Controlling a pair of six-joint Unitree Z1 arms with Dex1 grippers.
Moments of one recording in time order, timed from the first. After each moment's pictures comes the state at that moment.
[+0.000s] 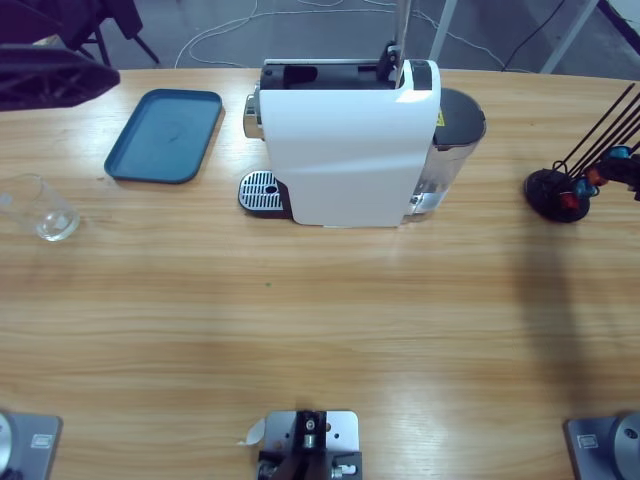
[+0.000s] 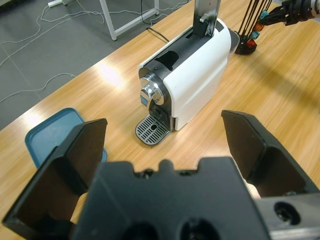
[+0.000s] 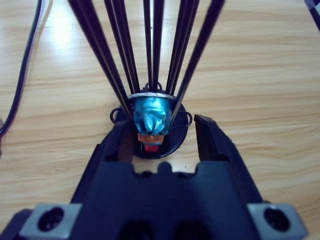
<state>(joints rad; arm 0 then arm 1) -0.89 1.16 -1.02 0.33 0.03 0.02 0.09 1.38 -0.46 -0.27 -0.22 0.07</state>
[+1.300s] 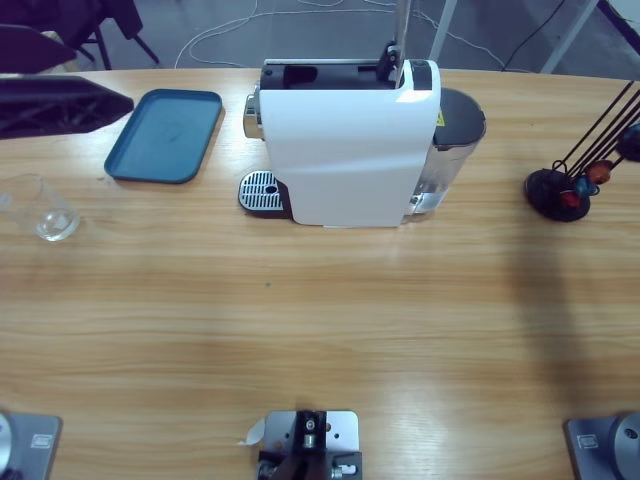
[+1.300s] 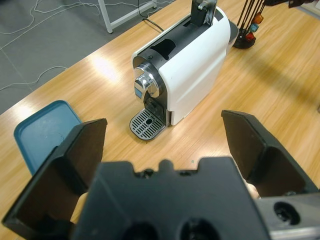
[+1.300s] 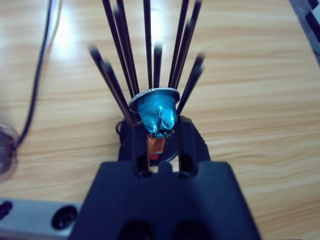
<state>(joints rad) -0.90 1.17 -0.98 0.31 0.03 -0.01 0.09 1.32 -0.60 -0.11 -0.22 0.07</state>
